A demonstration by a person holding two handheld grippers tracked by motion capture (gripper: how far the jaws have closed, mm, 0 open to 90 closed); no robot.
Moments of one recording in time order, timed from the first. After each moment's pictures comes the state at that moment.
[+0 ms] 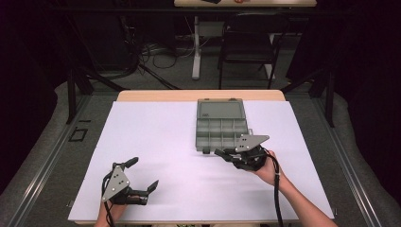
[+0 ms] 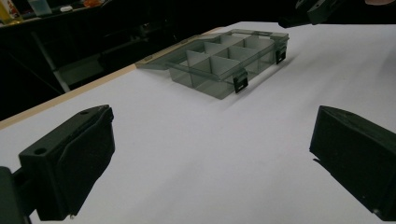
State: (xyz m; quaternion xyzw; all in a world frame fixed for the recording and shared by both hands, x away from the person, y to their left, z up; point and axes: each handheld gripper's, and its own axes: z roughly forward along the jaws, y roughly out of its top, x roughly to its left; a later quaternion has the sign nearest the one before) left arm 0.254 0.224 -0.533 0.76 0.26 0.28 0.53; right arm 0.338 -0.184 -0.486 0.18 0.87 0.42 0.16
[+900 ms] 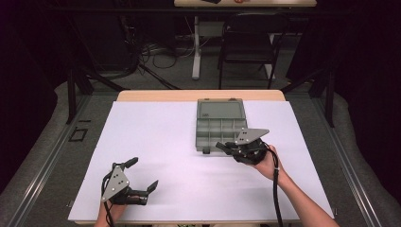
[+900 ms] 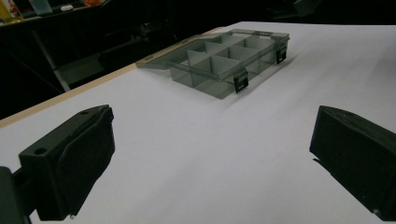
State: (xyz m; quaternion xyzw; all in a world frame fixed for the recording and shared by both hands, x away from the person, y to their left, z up) left arm 0.254 0.224 -0.533 0.75 0.26 0.28 0.53; right arm 0.350 -0.185 -0.477 0.20 0.87 0.41 0.18
